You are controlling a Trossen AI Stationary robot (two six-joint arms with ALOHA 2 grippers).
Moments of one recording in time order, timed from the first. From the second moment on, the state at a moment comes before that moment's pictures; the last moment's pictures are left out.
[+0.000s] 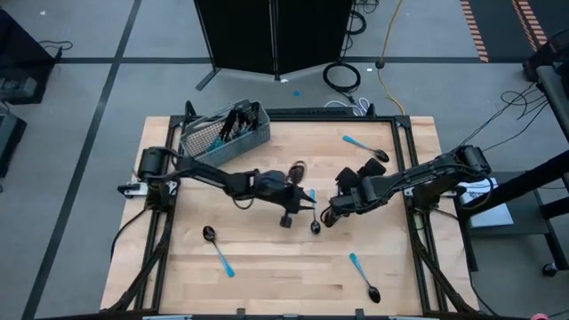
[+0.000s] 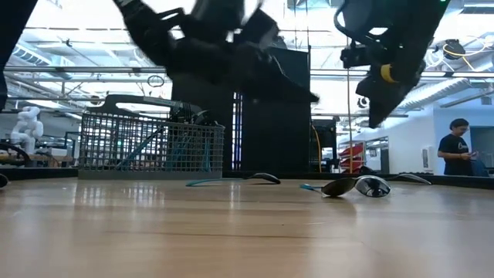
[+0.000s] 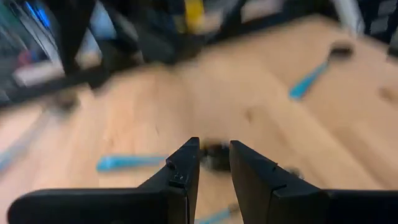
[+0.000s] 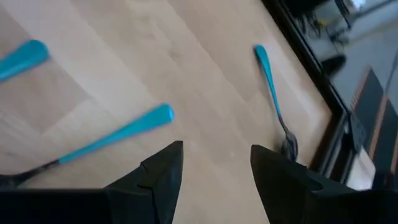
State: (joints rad) left arm -0.01 1.90 1.03 0.50 0.17 0.30; right arm 0.20 1.53 1.03 -1.19 0.70 0.96
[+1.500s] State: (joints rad) left arm 0.13 1.29 0.52 0.57 0.10 0.29; right arm -0.84 1.66 0.94 -0.83 0.25 -0.18
